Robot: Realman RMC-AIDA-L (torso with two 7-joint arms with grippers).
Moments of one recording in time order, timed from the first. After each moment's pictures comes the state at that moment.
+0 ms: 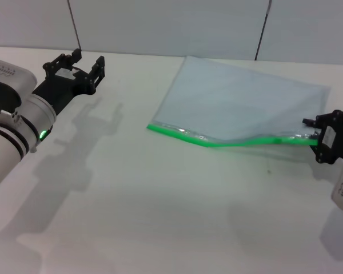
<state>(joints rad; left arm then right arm) -0.58 -2.04 -1.54 -0.21 0.07 -0.86 2.80 0.25 2.04 -1.58 -0.92 1.64 0.47 -2.62</state>
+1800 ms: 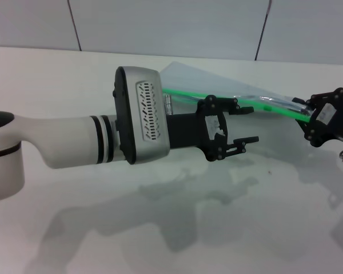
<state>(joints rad) -0.60 -2.00 -1.21 -0.69 0.85 -0.85 2.63 0.22 2.02 -1.51 -1.12 1.55 0.69 -2.04</state>
